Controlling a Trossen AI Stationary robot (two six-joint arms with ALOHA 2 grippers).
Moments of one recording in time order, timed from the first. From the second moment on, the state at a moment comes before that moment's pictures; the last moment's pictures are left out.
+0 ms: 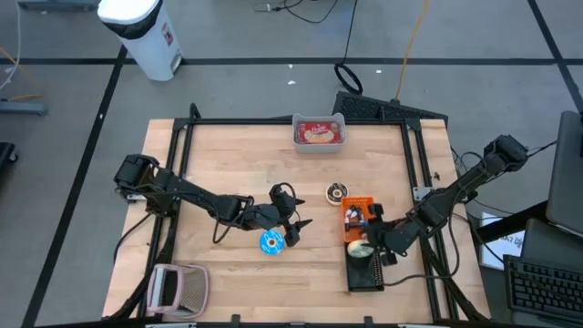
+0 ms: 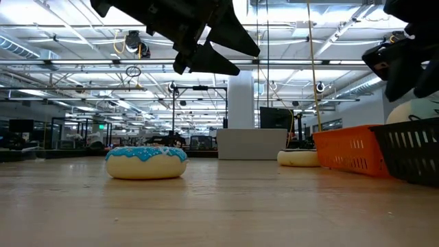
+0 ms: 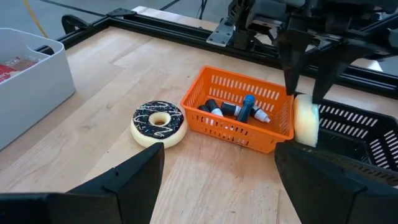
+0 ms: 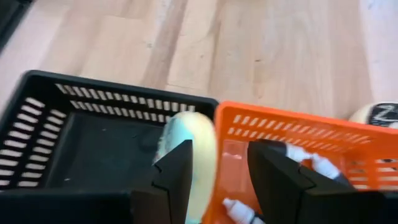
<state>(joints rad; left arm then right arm) -0.26 1.72 1.02 0.27 -0.47 -0.35 0.64 1.07 0.58 -0.39 0.31 0.35</state>
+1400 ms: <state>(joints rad) 0.06 2.04 1.07 0.55 -0.19 -0.51 0.45 0.83 0.49 0.00 0.81 -0.01</state>
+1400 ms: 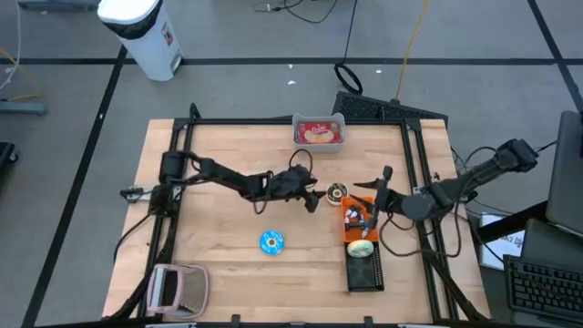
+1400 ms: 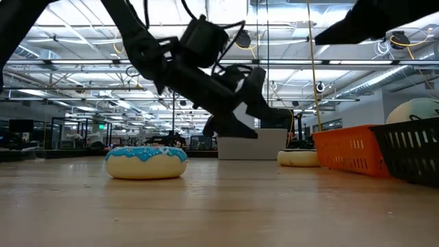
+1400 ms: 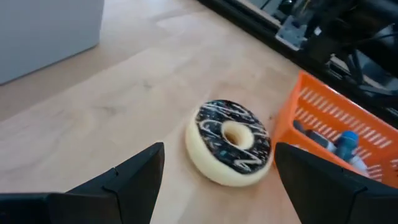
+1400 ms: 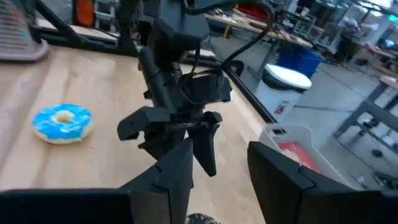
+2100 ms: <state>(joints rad) 0.06 1.90 1.09 0.49 -0.03 -0.40 -0.31 1.25 0.62 -0.31 -0.06 0.16</state>
